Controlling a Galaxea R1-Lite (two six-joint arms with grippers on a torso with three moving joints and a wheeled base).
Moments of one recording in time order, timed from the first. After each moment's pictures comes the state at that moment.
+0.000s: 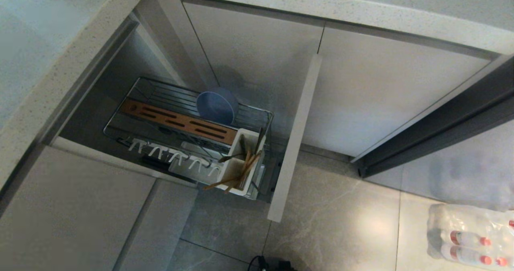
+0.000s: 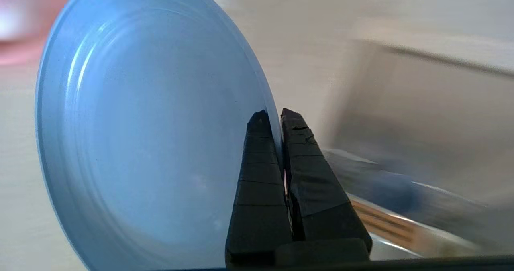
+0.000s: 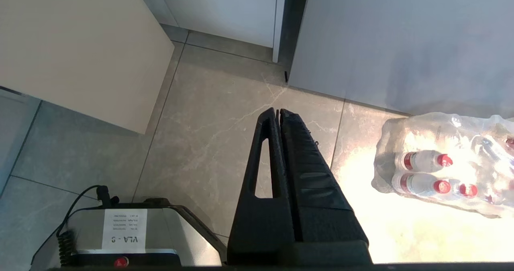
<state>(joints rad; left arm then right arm) -0.36 1.03 -1.41 0.07 0.60 0.22 0.00 0.00 0.00 0.00 -0.01 0.02</state>
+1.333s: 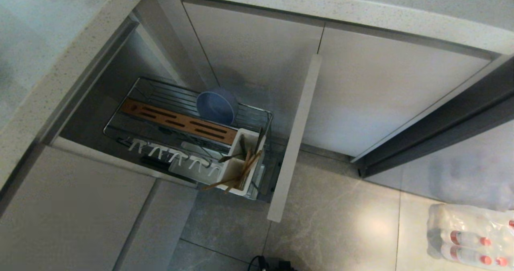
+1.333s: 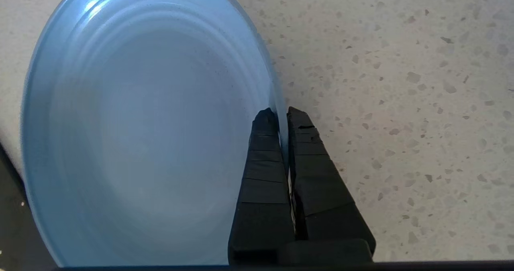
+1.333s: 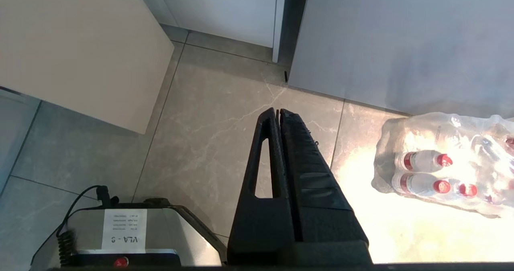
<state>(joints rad) 0.20 1.28 -1.43 0.28 0.32 0.13 0.00 0.00 0.00 0.00 -0.01 0.02</state>
